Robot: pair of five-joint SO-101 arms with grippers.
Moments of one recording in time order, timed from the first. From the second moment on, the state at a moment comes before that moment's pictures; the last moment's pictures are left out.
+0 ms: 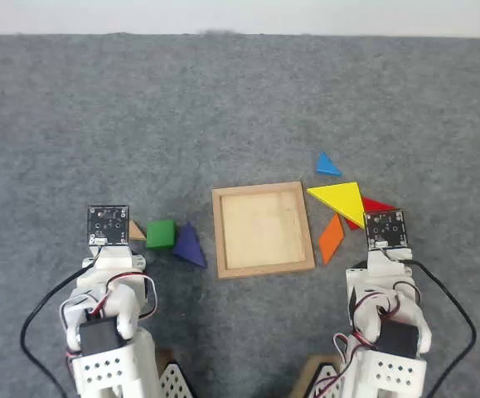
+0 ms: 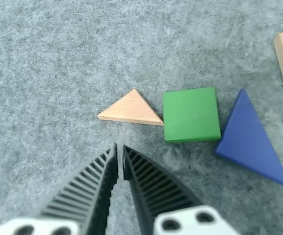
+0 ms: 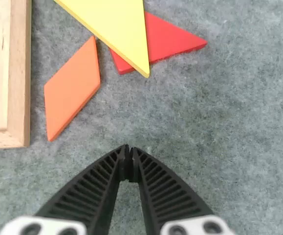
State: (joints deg) left arm -19.4 -101.7 97.1 67.8 -5.8; right arm 7.6 -103.1 95.5 68.7 15.3
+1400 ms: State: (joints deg) left arm -19.4 -101.7 97.1 67.8 -5.8; right arm -3.1 -100.1 84.0 61.5 30.9
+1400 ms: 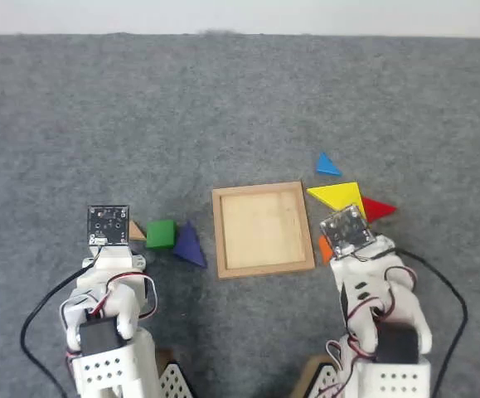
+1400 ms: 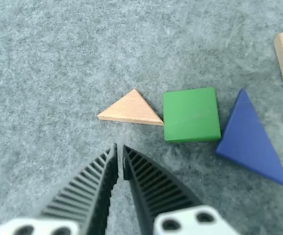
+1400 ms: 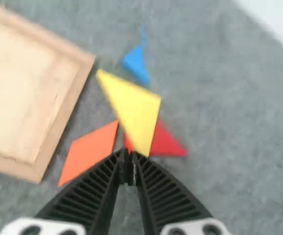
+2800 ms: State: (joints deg) left arm -19.4 -101.7 97.1 67.8 -5.8; right arm -2.8 21.0 3.8 69.1 62.6
